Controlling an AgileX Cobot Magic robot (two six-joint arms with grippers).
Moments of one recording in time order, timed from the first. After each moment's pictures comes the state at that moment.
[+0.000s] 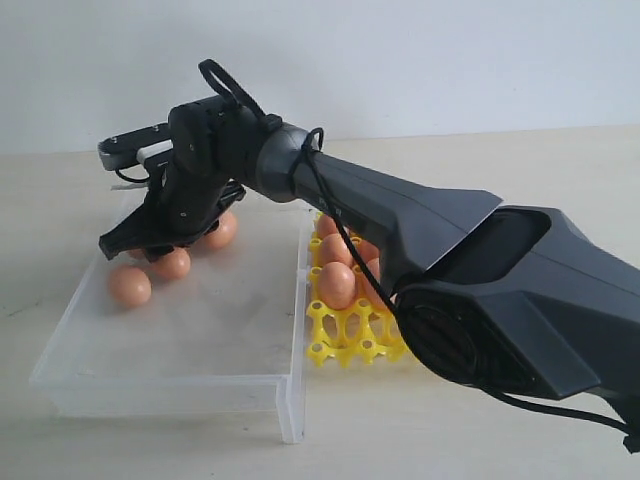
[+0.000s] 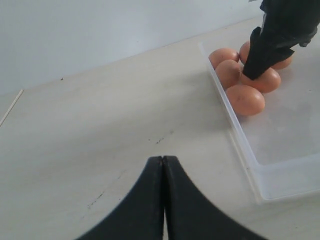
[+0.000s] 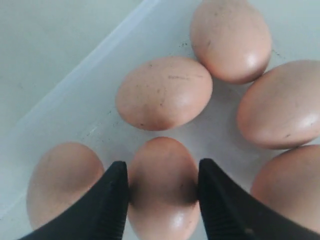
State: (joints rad) left arm -0.02 0.01 0.00 0.03 0.37 0.21; right arm 0.78 2.70 -2.53 0.12 0.95 0.00
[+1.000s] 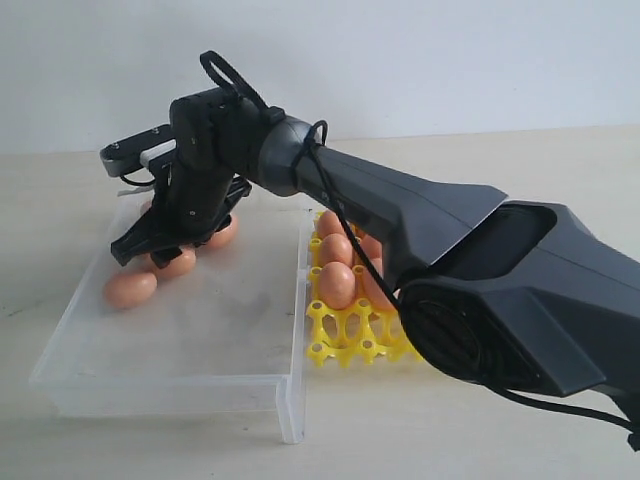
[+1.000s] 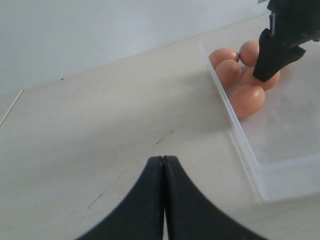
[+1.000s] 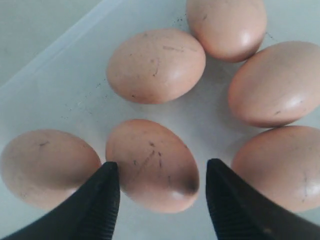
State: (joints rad) left arm -0.02 0.01 0.00 0.03 0.37 0.21; right arm 0.78 2.68 -2.53 0.09 1.03 -0.05
